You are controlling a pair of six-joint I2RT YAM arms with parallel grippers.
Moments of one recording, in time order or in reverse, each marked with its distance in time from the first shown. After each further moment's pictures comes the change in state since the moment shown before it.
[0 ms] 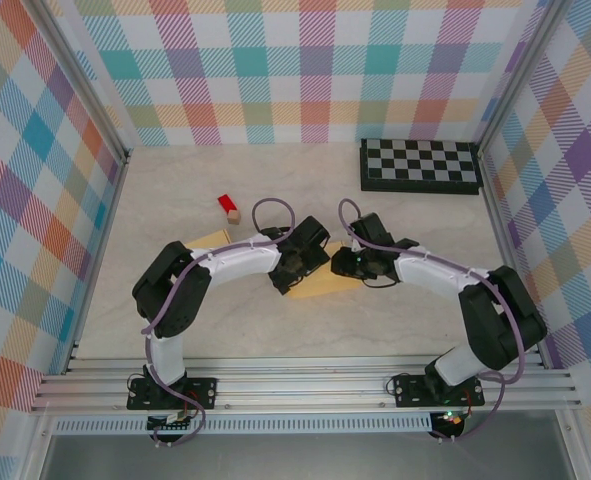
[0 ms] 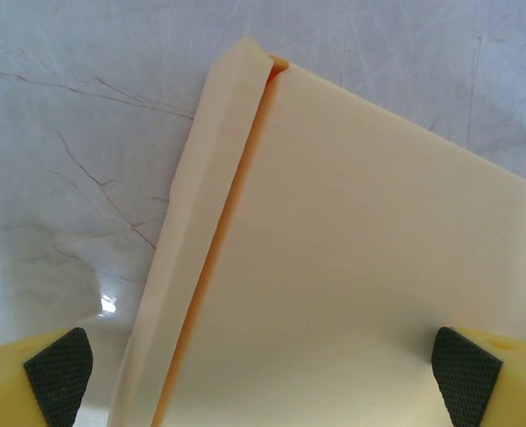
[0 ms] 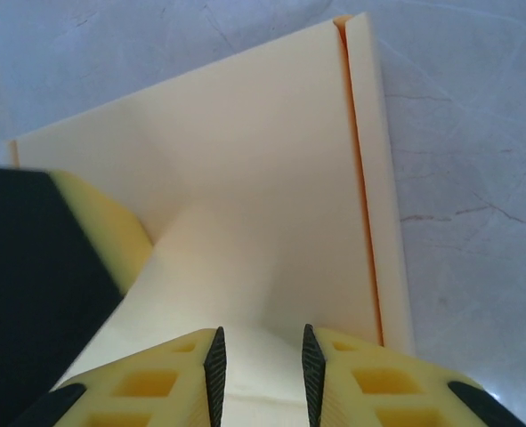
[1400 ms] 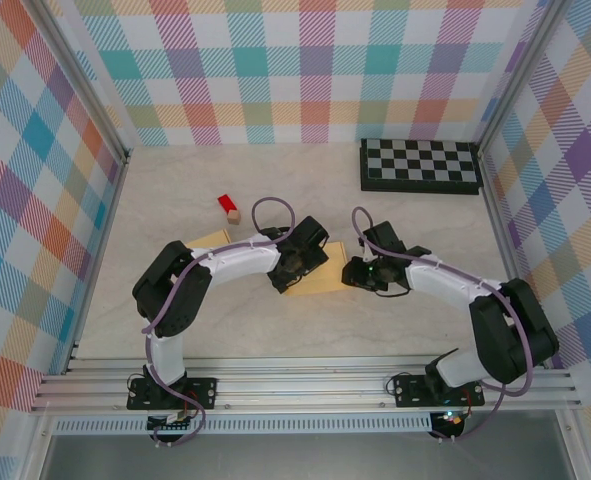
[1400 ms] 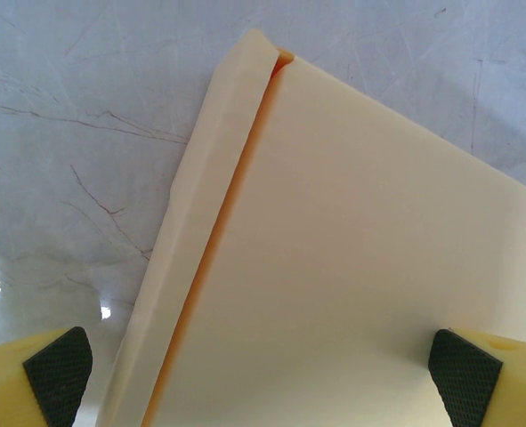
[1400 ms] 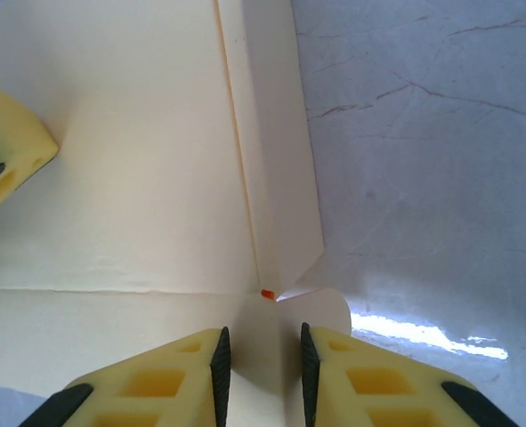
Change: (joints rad) left arm 0.014 0.004 -0.008 0.011 -0.021 0.024; right arm -0.054 -0.072 -0.093 -0.054 -0.082 0.029
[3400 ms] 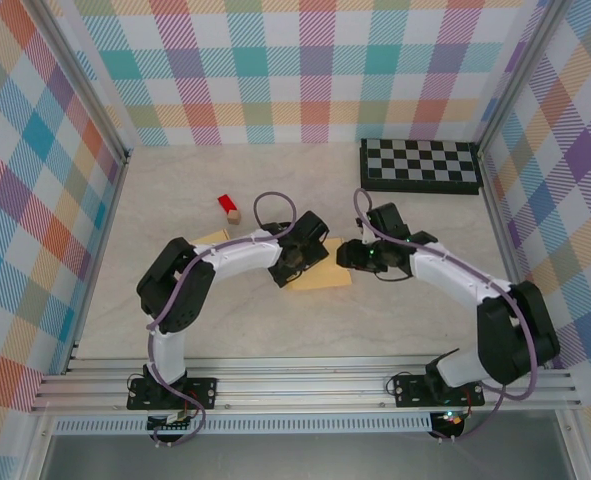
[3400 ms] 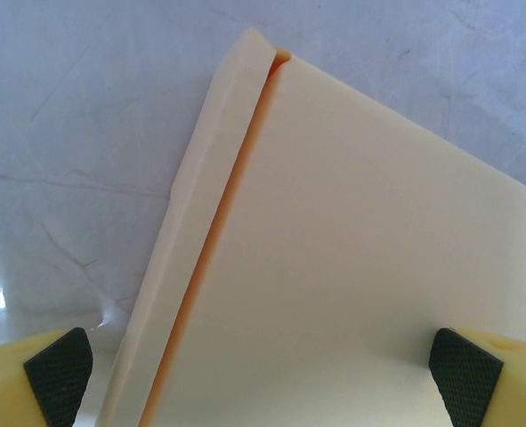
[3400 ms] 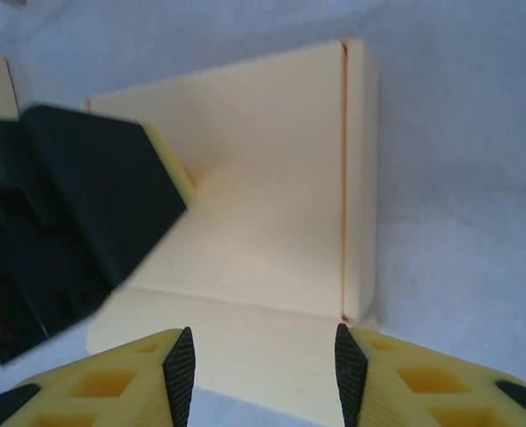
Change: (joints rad) left arm 0.026 0.039 0.053 -0.007 -0.010 0.061; right arm -0.037 0.033 0.177 -0.062 -0.003 -0.138
